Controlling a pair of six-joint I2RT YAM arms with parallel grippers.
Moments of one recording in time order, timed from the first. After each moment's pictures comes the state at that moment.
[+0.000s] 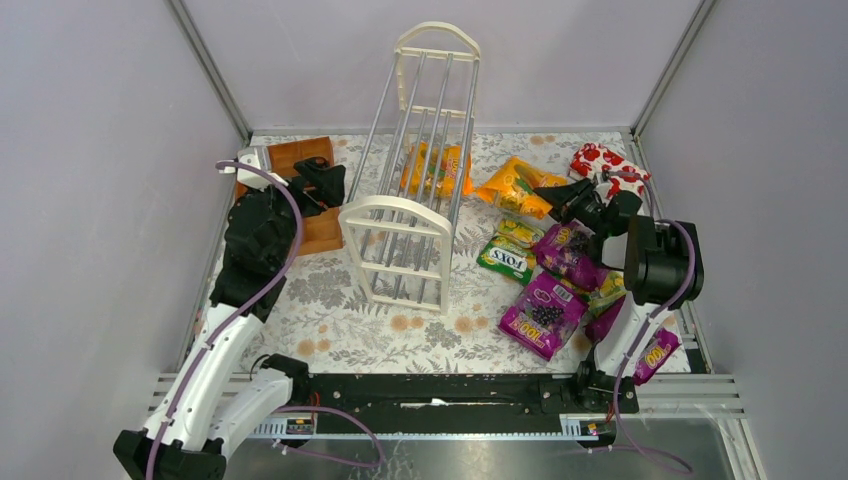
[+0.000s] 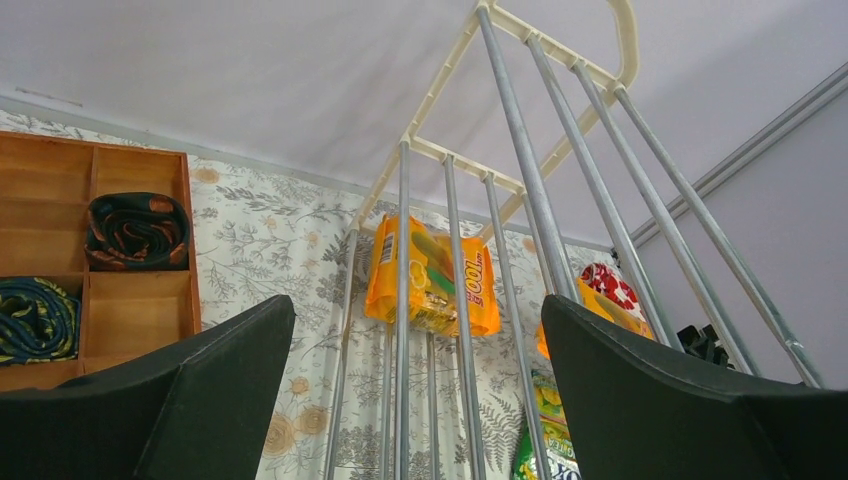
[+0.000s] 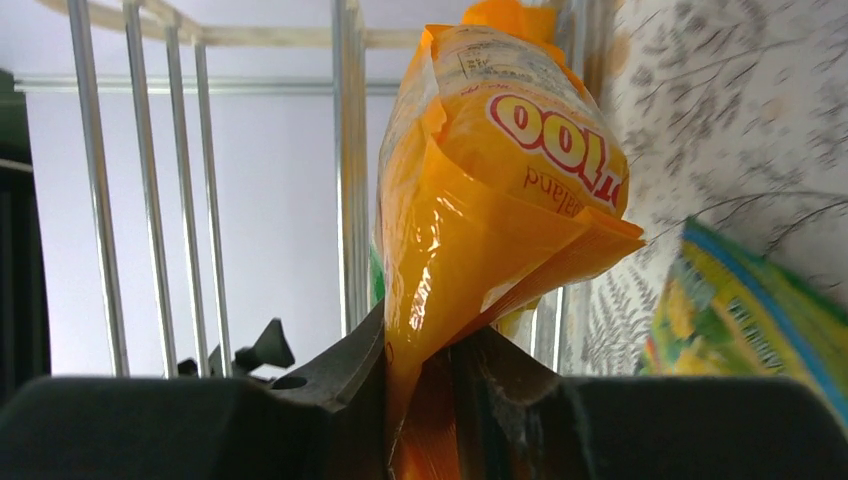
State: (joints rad) left arm -0.29 0.81 0.87 -0.01 -0.10 -0.49; right arm -0.20 1.93 0.74 1.12 -0.91 1.45
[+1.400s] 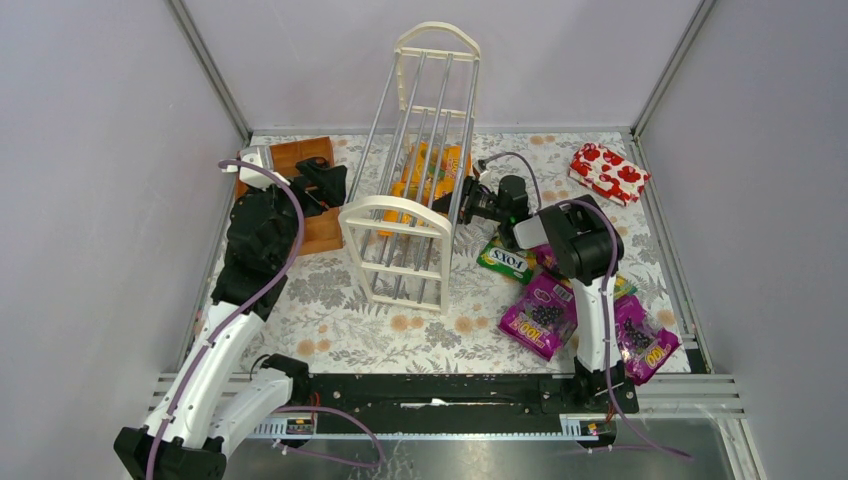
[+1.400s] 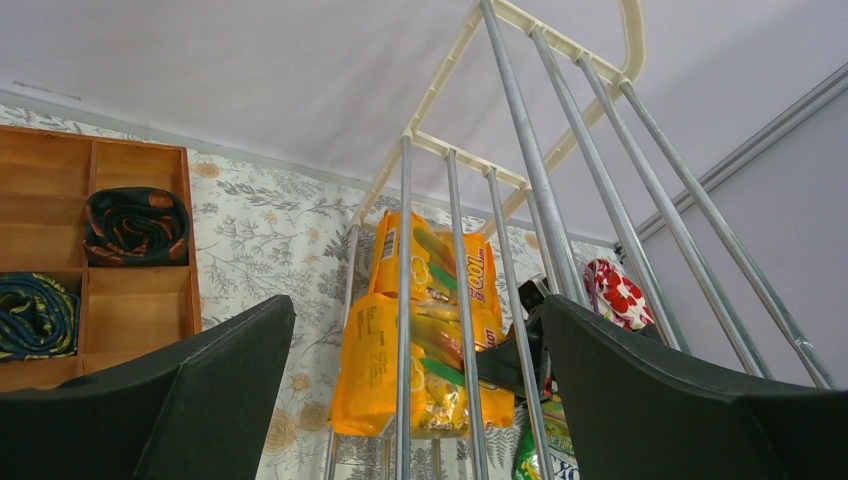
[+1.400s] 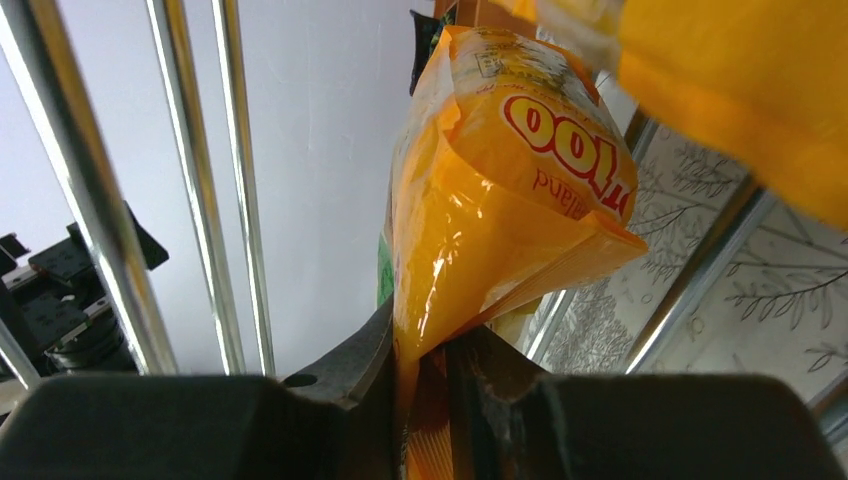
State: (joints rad) left arm -0.29 0.82 0.87 -0.01 -0.10 -0.49; right arm 0.37 2.20 1.08 1.05 -0.83 1.33
